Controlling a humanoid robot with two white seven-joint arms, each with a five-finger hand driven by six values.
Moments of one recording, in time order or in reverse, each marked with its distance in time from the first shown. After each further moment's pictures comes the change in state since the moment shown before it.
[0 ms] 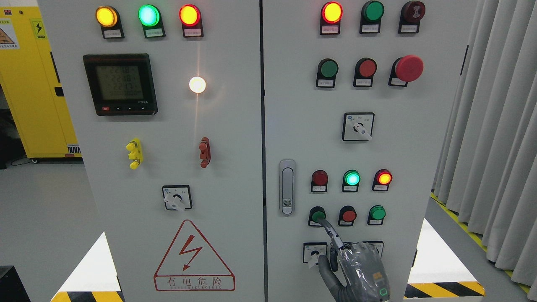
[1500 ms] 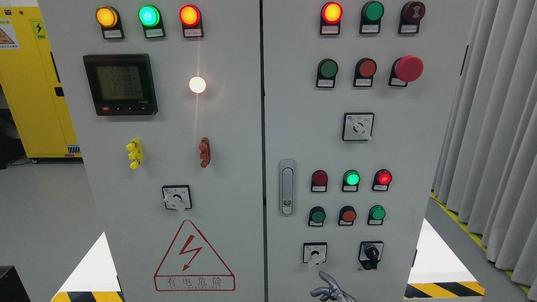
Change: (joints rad) left arm 0.000 0.000 0.000 0.000 0.000 0.000 0.000; right arm 0.262 -0.026 0.086 -0.185 -0.254 -0.049 -0.005
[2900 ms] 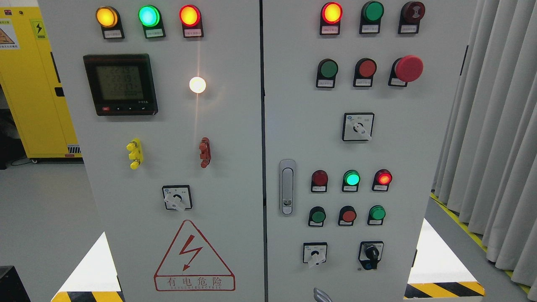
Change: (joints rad) left arm 0.000 0.000 0.000 0.000 0.000 0.000 0.000; right arm 0.146 -0.030 0.118 -0.039 -0.499 -0.008 0.086
